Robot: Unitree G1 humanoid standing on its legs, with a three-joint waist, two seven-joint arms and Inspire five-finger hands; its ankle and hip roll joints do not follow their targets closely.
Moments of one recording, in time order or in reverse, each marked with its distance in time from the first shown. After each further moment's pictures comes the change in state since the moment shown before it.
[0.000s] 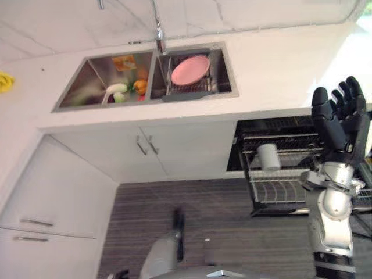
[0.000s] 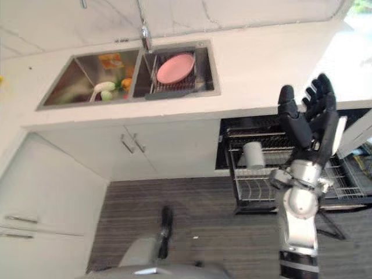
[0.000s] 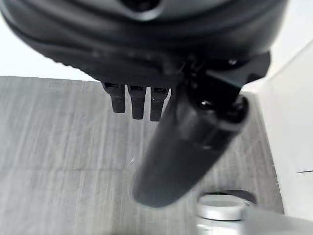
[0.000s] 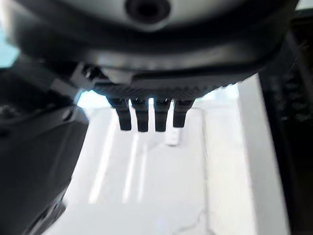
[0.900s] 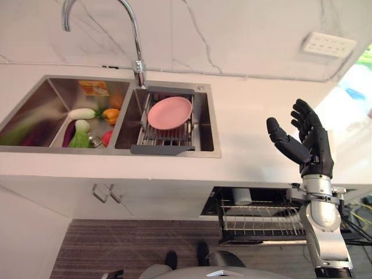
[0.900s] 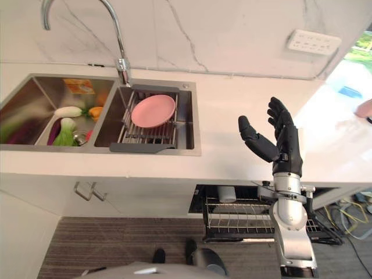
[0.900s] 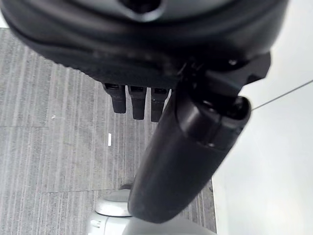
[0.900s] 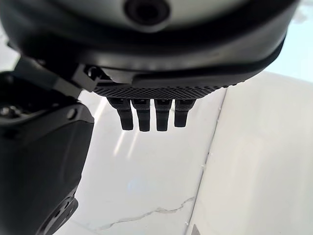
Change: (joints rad) left arm -0.020 0.070 -0.021 -0.010 0.000 -0.020 0.013; right arm 0.132 0.009 0.075 -0.040 -0.115 0.026 0.065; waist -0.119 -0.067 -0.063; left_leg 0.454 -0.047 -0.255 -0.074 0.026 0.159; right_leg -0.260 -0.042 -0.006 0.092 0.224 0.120
